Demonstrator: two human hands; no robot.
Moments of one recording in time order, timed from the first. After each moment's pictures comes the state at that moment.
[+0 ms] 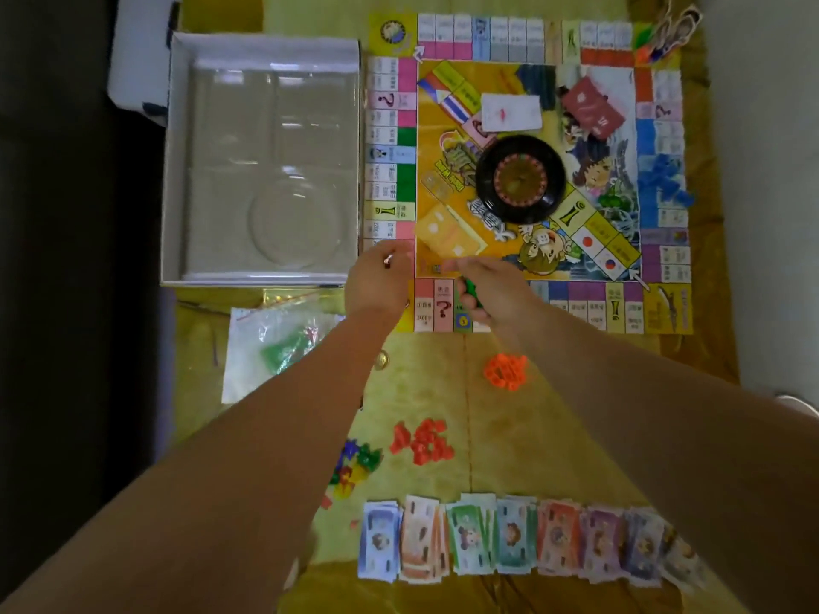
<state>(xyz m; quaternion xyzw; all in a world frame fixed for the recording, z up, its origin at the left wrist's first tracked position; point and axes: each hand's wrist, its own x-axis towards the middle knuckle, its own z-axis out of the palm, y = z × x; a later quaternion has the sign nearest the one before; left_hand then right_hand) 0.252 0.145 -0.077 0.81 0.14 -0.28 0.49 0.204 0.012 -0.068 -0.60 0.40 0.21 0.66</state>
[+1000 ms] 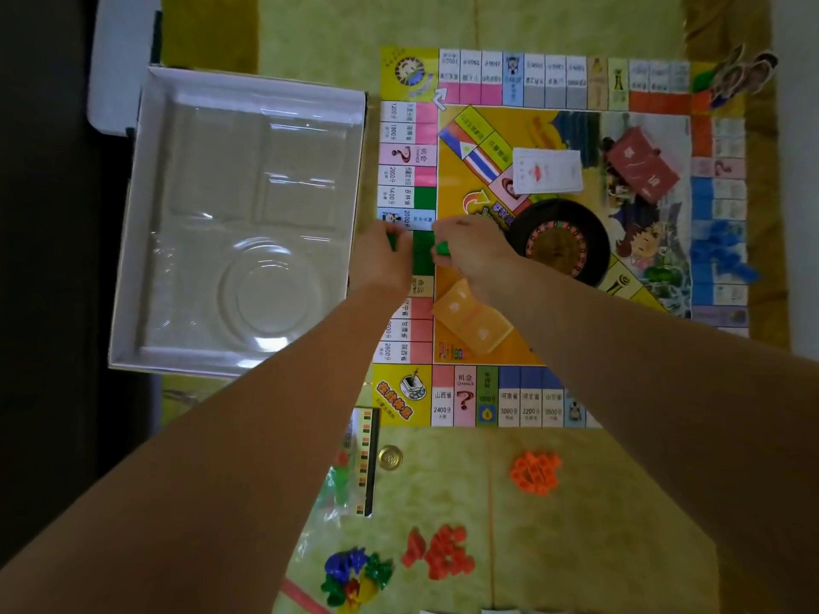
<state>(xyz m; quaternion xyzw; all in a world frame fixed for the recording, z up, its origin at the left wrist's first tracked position) 0.393 0.114 -0.128 0.87 0.10 -0.28 0.40 0.379 0.005 -0.112 -0.65 0.42 0.21 0.59</state>
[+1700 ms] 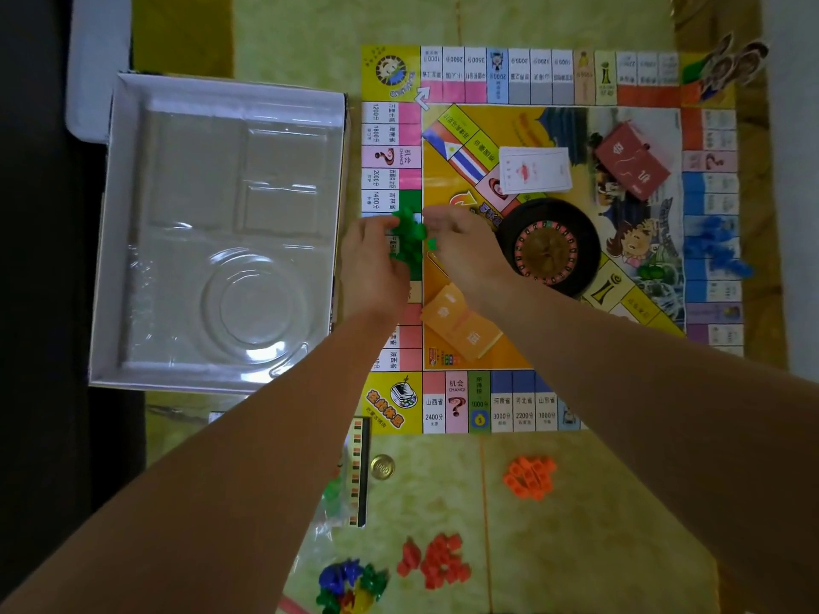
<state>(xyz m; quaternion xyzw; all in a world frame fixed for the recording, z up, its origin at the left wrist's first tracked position) 0.379 0.111 -0.137 0.91 -0.01 -0.17 0.38 0.370 0.000 -0.116 -0.70 0.36 0.16 0.60</state>
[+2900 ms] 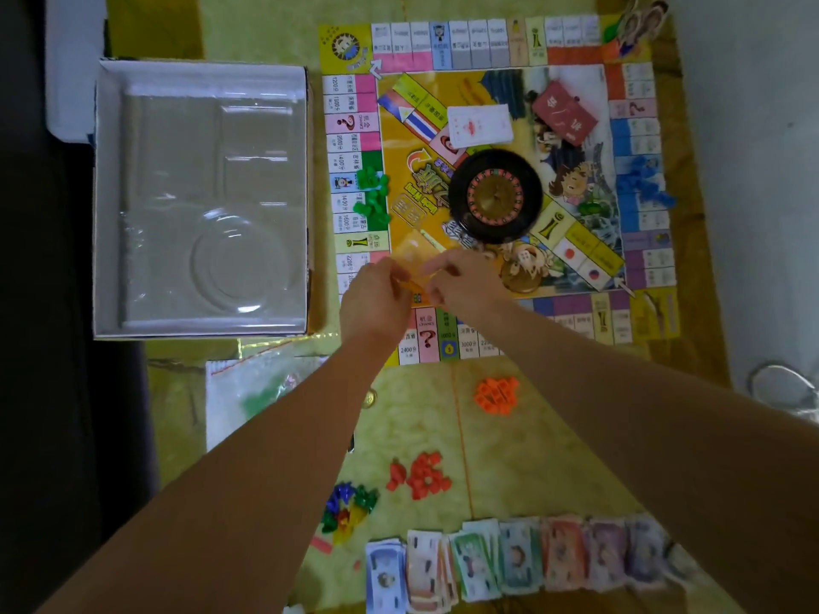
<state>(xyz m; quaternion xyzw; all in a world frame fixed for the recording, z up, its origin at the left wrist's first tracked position) 0.279 0.120 -0.099 0.92 -0.05 -0.27 0.29 0.248 -0.001 -0.083 -0.75 0.35 0.20 0.52</state>
